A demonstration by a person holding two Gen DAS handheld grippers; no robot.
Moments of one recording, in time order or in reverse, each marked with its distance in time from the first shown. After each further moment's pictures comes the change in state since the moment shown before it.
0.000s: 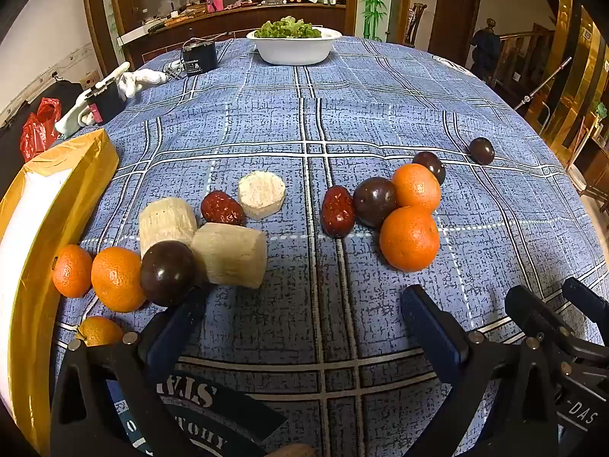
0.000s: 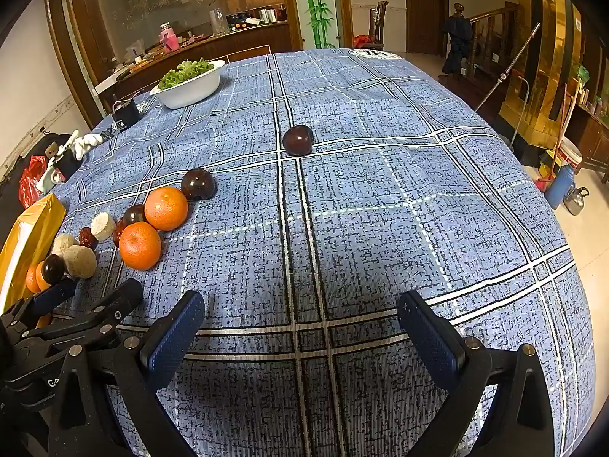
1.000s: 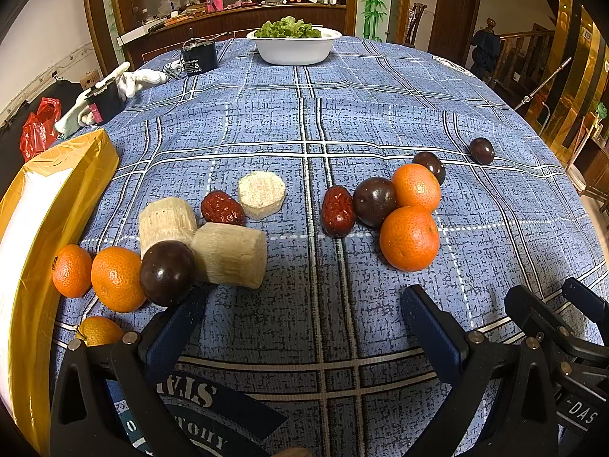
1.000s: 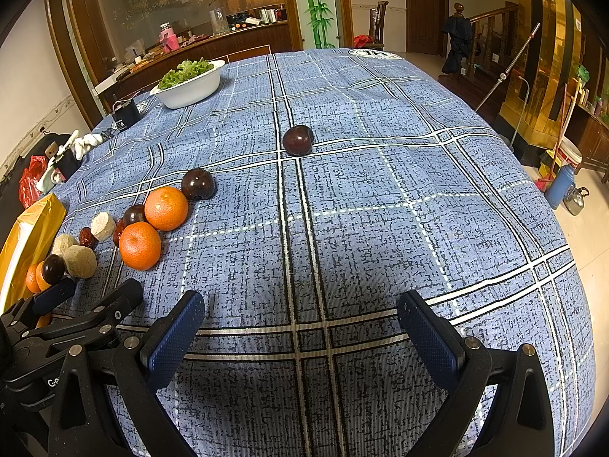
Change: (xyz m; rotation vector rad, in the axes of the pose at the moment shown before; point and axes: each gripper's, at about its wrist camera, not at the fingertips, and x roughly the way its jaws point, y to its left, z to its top) left arm 0.000 0.000 0.000 0.000 -0.002 -0.001; right arm 0.000 0.000 0.000 -0.001 0.001 -0.001
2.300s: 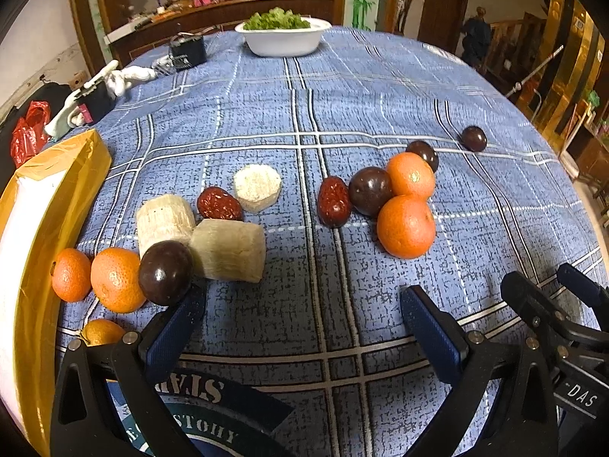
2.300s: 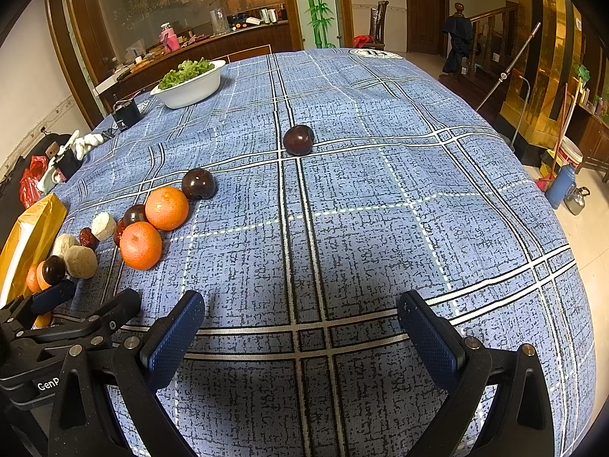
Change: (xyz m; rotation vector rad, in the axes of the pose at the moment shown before) left arm -0.001 0.004 -0.001 0.031 0.029 -0.031; right arm -0.001 -0.002 0.000 -0.002 0.002 -0.001
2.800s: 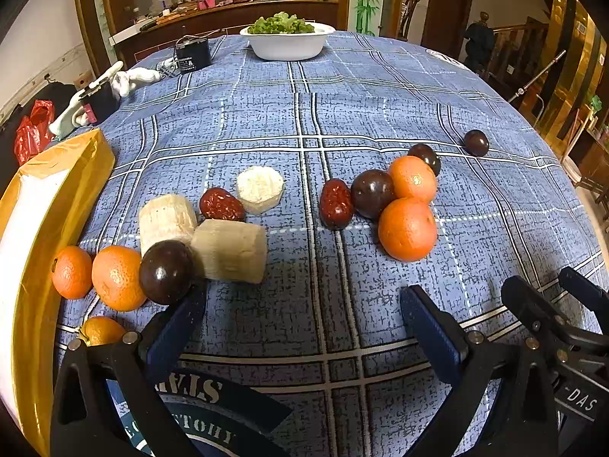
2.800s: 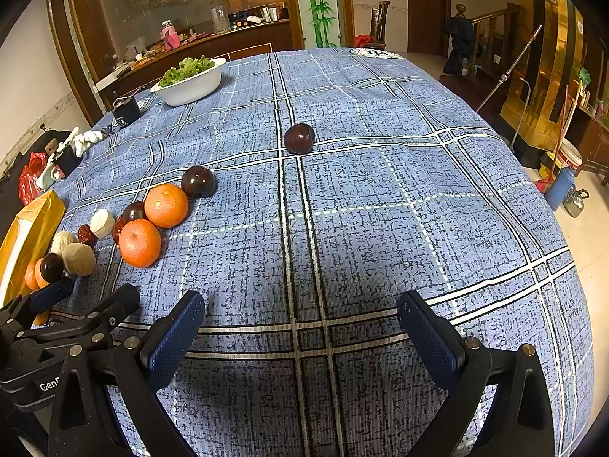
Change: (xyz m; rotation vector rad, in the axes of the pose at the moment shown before) left arm -0.001 0.000 0.001 -0.007 -0.007 0.009; right arm 0.000 0.002 0.000 -0.007 0.003 -0.001
